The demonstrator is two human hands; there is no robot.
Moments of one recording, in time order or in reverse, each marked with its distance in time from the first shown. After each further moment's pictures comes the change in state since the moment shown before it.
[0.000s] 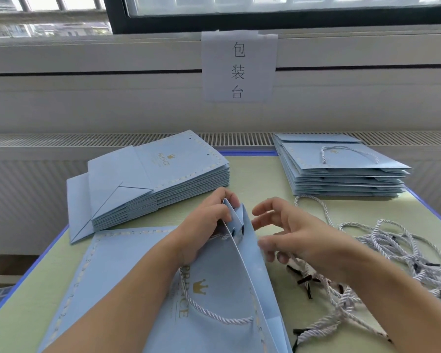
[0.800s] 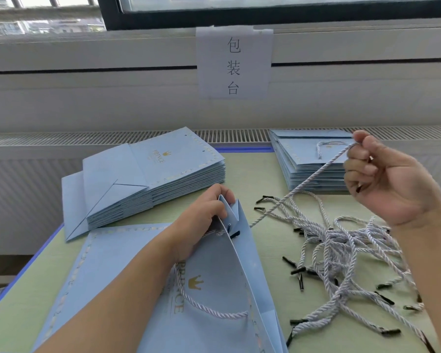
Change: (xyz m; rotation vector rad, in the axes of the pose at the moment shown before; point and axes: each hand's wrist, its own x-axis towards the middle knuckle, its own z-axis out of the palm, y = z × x) left_hand -0.001 0.001 0.000 0.024 0.009 -0.018; right_hand -0.003 -0.007 -0.107 0.896 0.201 -0.392
